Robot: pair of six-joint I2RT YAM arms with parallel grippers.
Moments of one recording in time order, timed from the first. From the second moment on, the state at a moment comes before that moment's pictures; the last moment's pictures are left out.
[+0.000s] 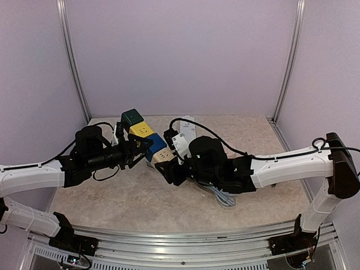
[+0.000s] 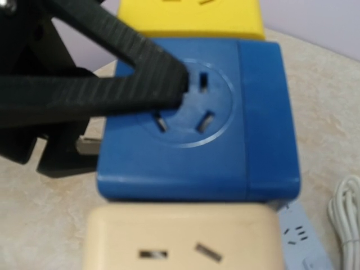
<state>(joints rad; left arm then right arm) -0.70 1.16 0.65 0.30 0.23 -1.07 1.21 1.66 1.11 0.23 0.27 0.22</state>
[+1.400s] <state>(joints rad) -0.70 1.16 0.64 0.31 0.28 -1.07 1.23 1.63 1.04 0.31 0.35 0.19</state>
